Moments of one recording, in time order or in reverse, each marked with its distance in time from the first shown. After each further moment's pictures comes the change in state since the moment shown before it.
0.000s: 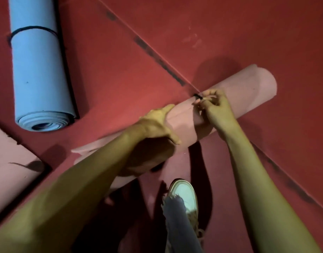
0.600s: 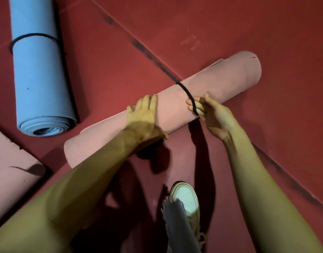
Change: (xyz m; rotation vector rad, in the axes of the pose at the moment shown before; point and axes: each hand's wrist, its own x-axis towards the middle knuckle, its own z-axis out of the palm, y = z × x) left_hand -0.005 -0.016 0.002 0.451 0.248 -0.107; right_hand 0.022 0.022 -0.003 0.601 -0.252 0.329
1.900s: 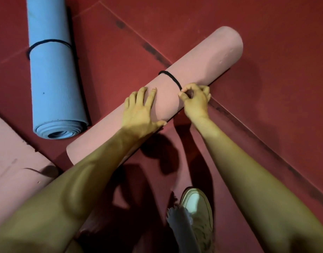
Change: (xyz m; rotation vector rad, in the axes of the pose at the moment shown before) left_hand 0.019 -0.050 0.009 0.022 0.312 0.054; right_hand 0.057 0.028 0.076 -0.840 0.362 -0.435
